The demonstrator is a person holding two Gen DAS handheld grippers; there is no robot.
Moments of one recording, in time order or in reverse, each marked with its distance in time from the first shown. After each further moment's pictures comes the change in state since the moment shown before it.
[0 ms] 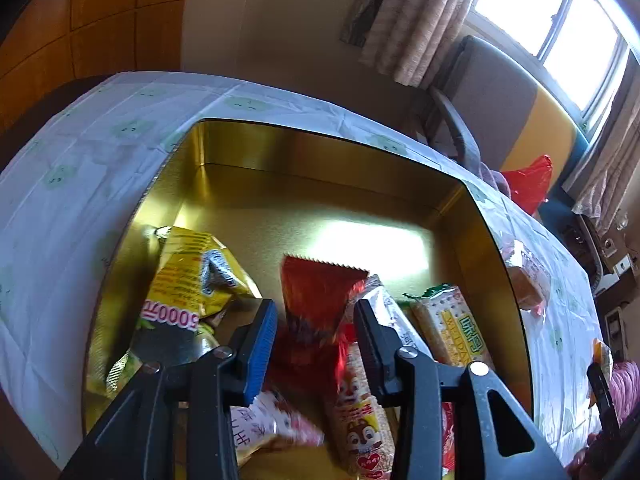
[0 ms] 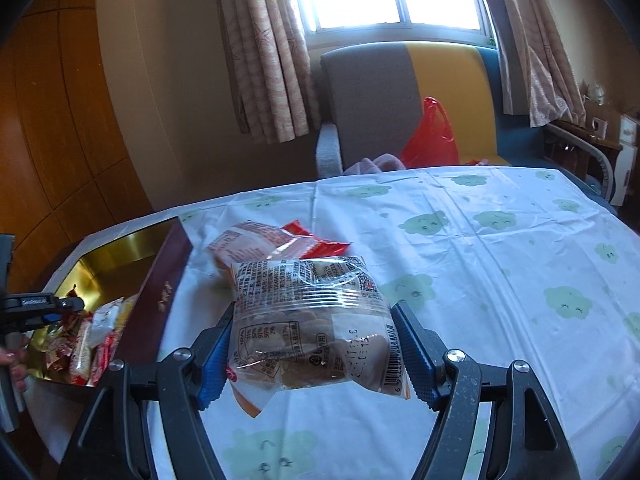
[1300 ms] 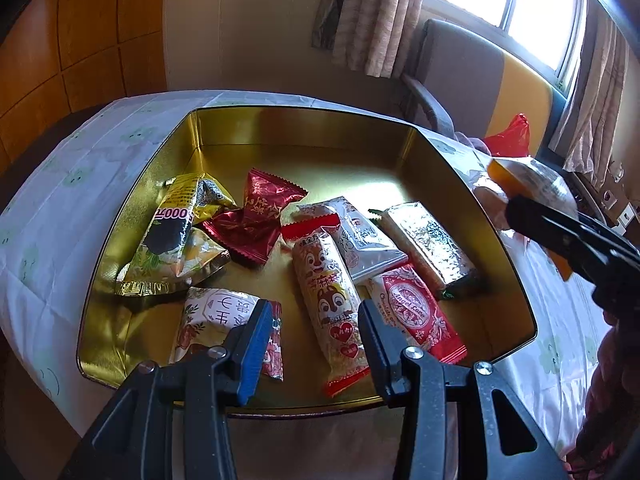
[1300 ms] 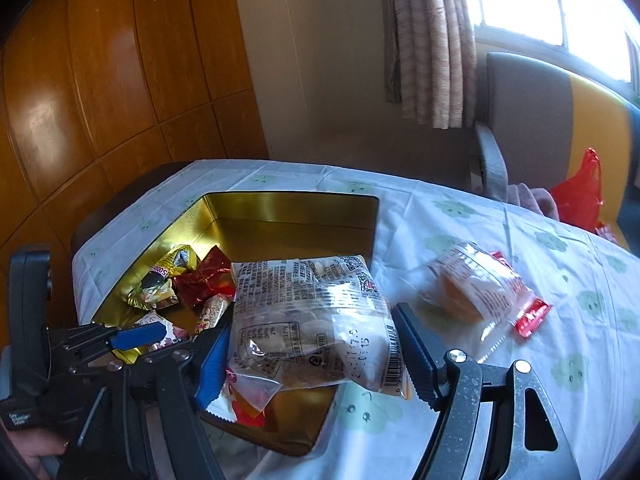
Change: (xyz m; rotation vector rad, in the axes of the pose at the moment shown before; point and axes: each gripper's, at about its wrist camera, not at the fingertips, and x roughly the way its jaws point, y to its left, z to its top) left arm -0.038 -0.025 -0.075 0.146 -0.047 0.027; right arm 0.036 0.162 0.021 -0.336 0.146 0.324
